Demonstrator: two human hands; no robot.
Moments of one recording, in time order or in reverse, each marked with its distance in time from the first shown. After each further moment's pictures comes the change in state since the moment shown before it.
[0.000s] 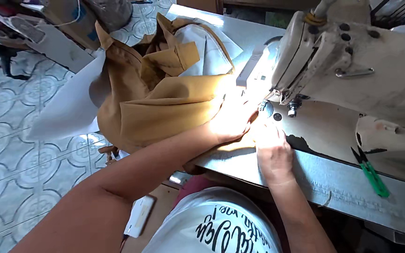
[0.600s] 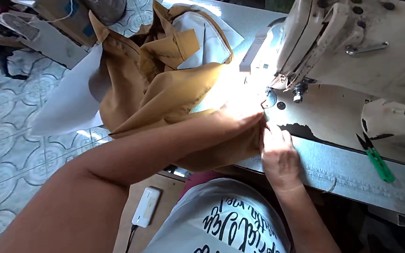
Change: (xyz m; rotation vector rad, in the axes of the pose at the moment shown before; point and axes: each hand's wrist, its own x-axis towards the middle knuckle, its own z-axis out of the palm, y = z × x) left_hand 0.004 0.032 -0.041 0.166 -0.299 0.057; right_hand -0.030 -0.004 -0.017 -0.054 -0.040 -0.058
